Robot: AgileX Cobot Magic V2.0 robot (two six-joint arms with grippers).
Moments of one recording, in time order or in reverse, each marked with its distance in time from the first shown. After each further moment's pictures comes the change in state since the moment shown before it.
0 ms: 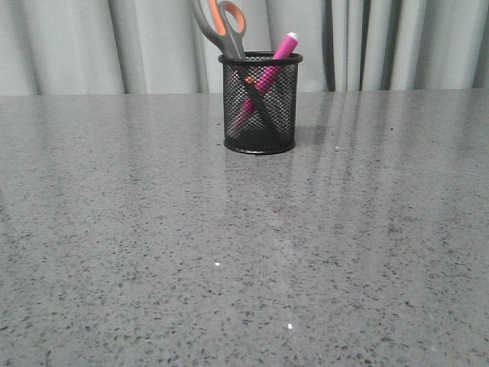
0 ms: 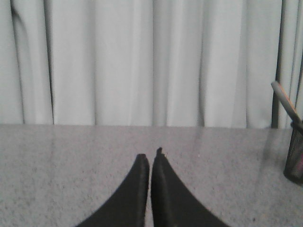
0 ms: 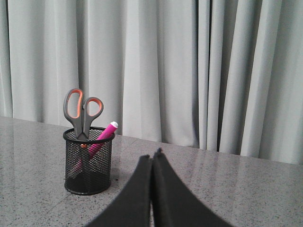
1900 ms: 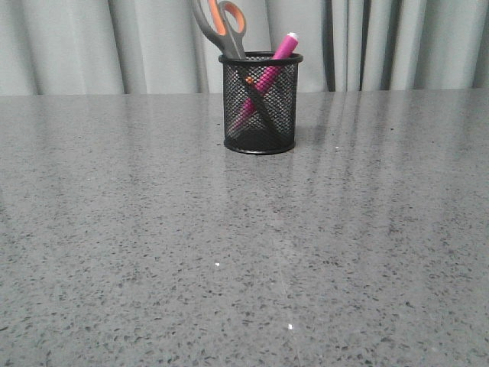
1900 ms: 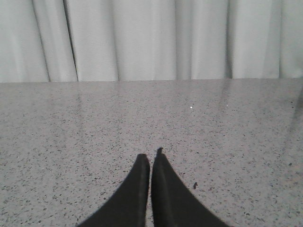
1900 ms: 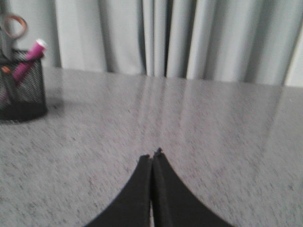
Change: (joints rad) left arm 0.101 -0.044 0.037 0.258 0.135 -0.188; right arm -0.283 -0.053 0.105 -0.344 0.184 0.360
